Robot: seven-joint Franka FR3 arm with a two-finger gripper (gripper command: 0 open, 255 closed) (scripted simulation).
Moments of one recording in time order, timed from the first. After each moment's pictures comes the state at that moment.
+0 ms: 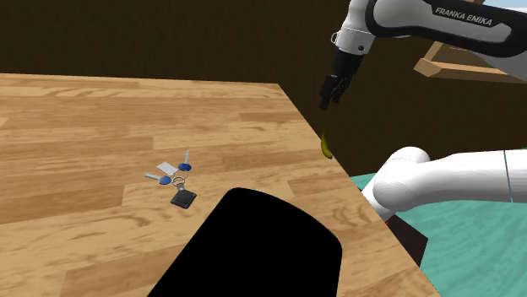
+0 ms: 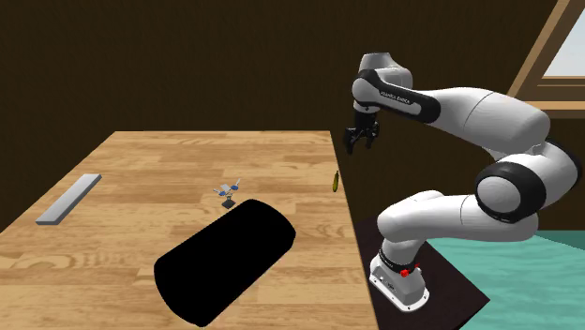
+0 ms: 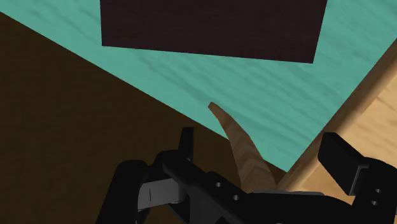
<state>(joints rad) 0.02 -0.80 -0.03 -2.42 0.03 1.54 -0.06</state>
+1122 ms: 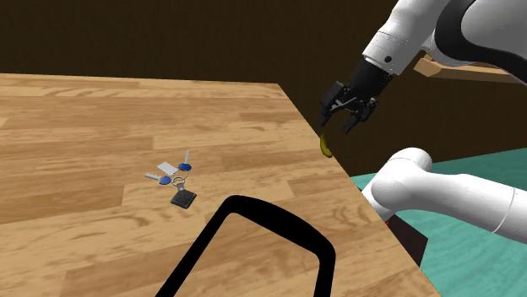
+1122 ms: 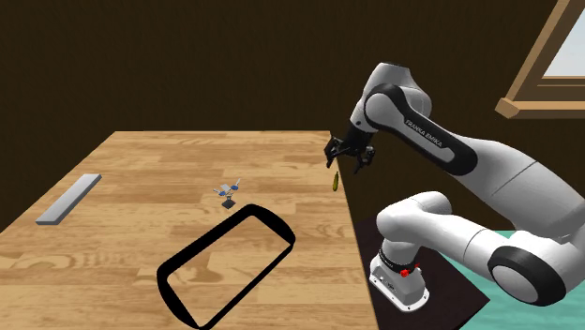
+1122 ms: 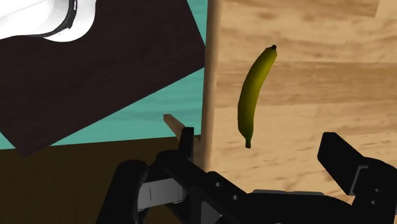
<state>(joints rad) -0.04 -1.23 0.20 -2.59 0.47 1.49 0.55</state>
